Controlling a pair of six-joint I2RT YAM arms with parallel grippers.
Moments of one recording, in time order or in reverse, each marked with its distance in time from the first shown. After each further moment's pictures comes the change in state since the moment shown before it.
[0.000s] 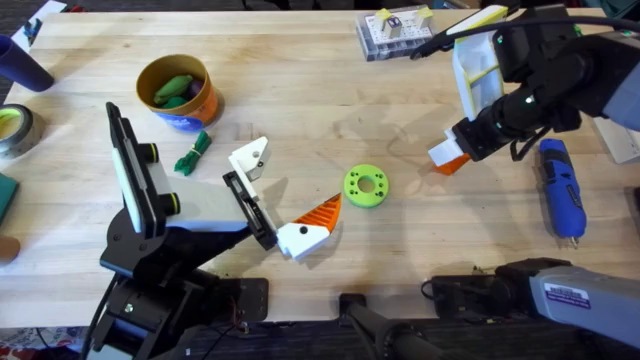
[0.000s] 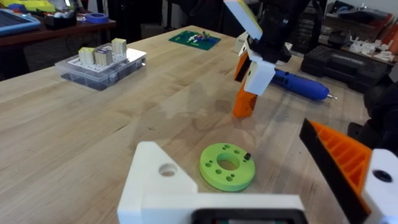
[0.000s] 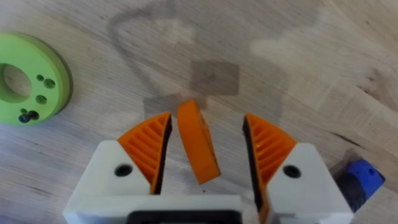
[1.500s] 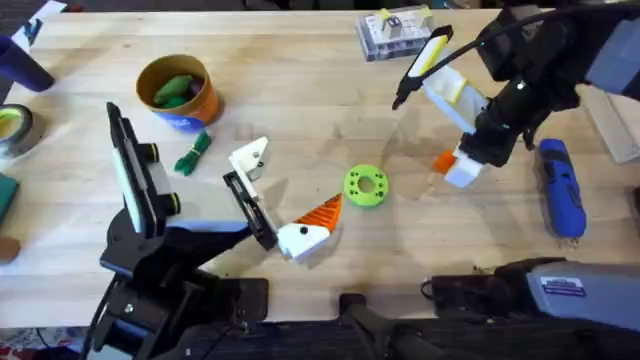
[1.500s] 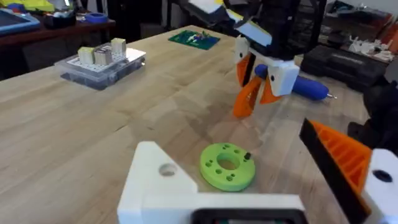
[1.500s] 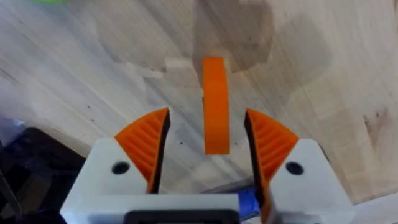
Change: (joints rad) left arm 0.000 0.004 0.003 0.000 0.000 0.000; right arm 0.017 0.127 0.130 -0.254 0.032 -0.435
